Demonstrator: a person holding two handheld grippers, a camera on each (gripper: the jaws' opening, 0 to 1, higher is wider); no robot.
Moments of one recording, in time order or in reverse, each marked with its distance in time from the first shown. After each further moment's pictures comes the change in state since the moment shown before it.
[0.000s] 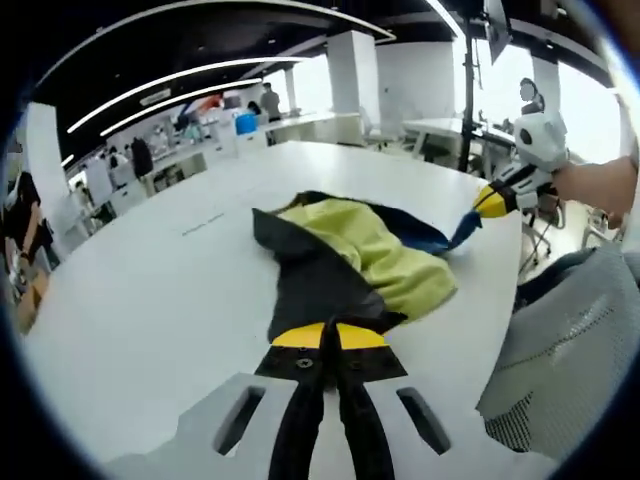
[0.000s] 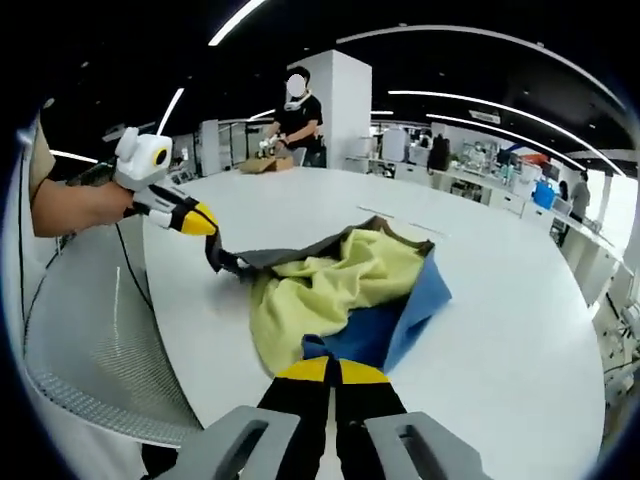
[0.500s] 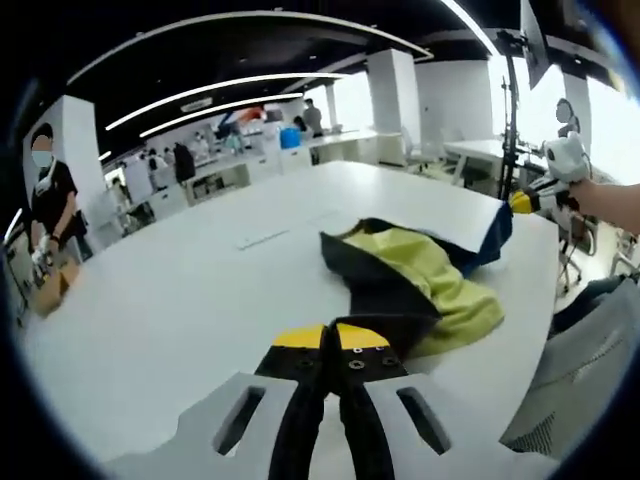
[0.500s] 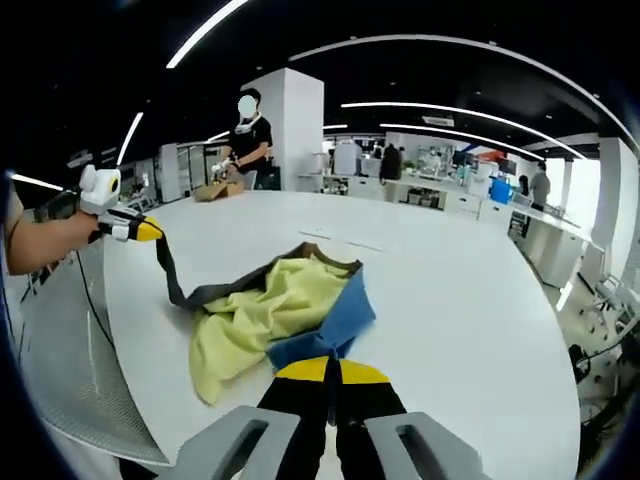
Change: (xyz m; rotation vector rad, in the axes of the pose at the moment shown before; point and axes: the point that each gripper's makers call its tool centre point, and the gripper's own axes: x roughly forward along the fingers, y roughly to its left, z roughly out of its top) left arm -0.015 0.069 0.020 -0.040 -0.048 0.150; right arm -0.015 -0.084 0.023 0.092 -0.056 -0.159
